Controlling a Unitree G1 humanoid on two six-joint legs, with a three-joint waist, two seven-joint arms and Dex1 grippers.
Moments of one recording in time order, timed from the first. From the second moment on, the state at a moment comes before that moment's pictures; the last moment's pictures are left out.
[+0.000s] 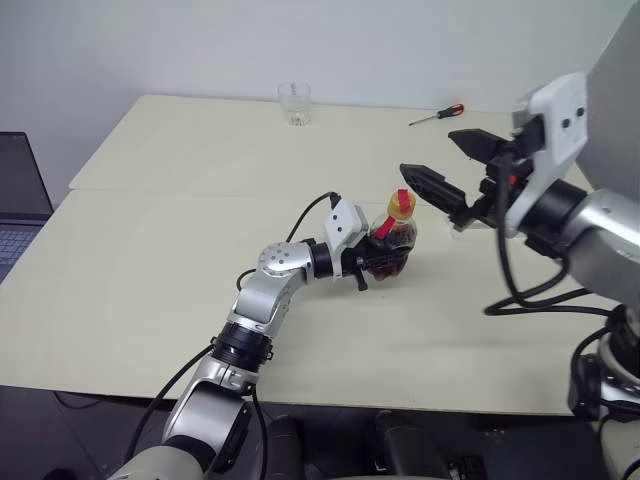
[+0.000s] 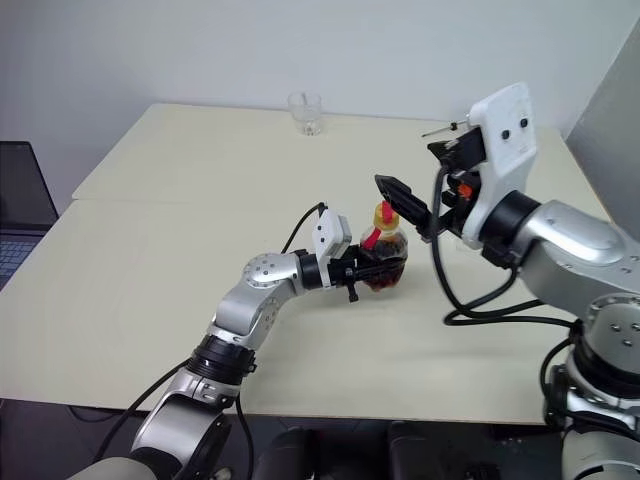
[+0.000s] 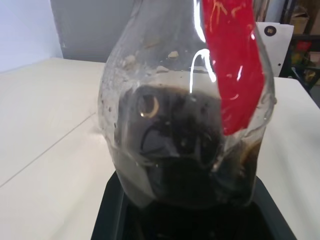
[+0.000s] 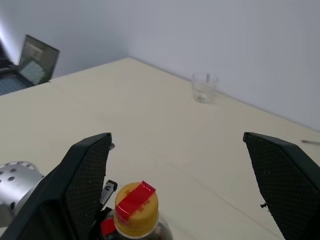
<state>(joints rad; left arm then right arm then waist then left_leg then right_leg) -0.64 0.16 -0.23 0.22 -0.25 0.18 -0.93 -0.75 -0.52 -0.25 -0.73 1.12 1.34 -0.22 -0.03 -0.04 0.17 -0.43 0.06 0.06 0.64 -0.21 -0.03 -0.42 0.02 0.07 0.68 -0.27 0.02</state>
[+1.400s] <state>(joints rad) -0.67 0.14 -0.23 0.28 -0.22 0.14 -0.97 -0.62 -0.62 0.01 -0.78 1.48 1.06 -0.76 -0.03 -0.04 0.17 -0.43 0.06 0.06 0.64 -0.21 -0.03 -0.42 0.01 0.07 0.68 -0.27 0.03</state>
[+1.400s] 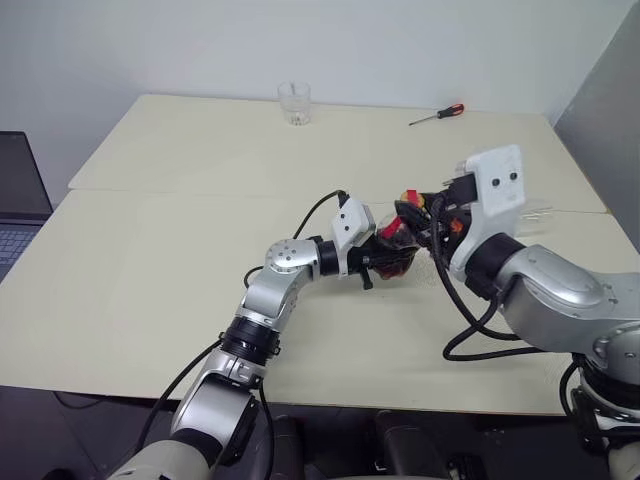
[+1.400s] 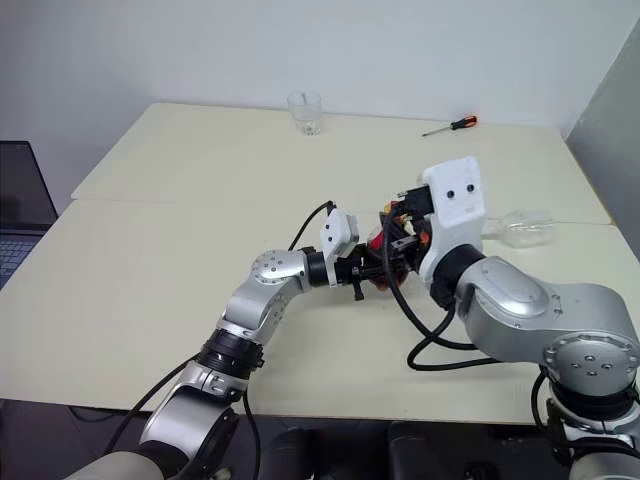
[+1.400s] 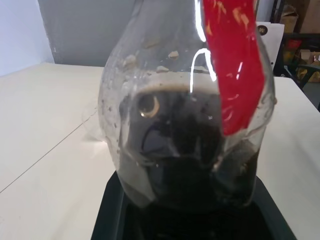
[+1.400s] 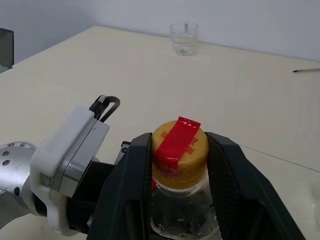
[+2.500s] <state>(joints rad) -0.60 0.18 -0.19 0.12 -0.26 0.29 -0.92 -0.86 -0.75 0.19 0.02 0.63 0.46 1.14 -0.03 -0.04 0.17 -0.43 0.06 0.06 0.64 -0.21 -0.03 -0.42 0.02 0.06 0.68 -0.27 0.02</state>
